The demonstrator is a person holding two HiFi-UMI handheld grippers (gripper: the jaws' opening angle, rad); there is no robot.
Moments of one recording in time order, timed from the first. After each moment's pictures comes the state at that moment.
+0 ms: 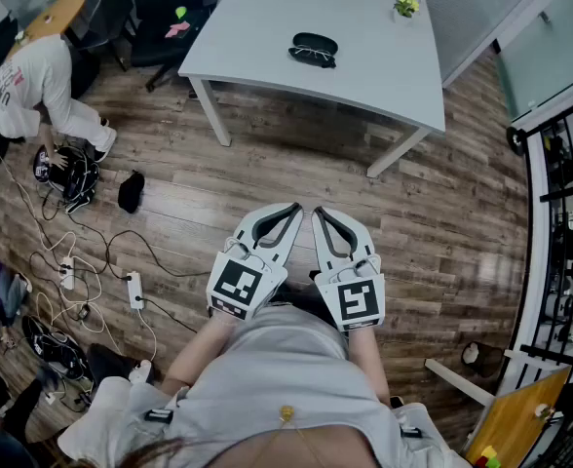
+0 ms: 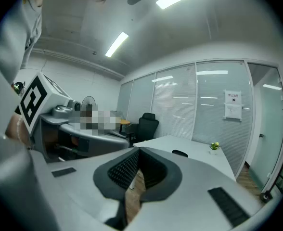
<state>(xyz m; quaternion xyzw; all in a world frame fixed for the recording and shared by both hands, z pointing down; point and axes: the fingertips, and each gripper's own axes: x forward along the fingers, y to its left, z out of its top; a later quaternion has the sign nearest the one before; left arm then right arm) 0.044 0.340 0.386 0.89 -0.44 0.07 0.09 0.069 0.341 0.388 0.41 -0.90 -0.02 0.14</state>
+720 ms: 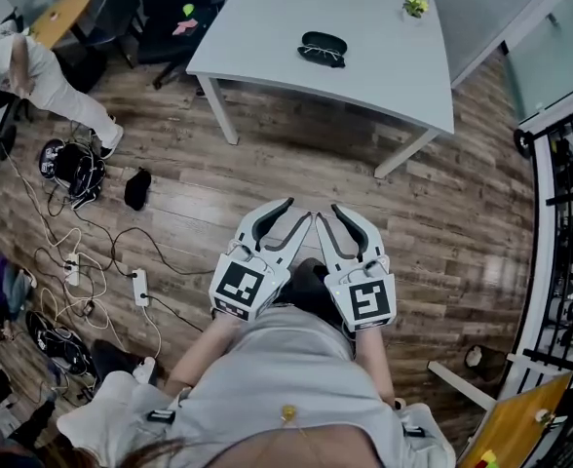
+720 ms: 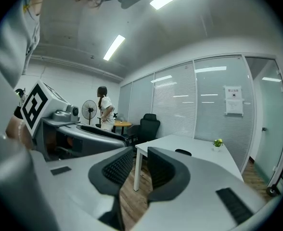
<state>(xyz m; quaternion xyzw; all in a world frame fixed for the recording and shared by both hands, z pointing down) 0.033 0.338 0.392 0.88 -0.45 0.05 0.10 0.069 0.336 0.392 0.40 -0.91 0.00 0.12</state>
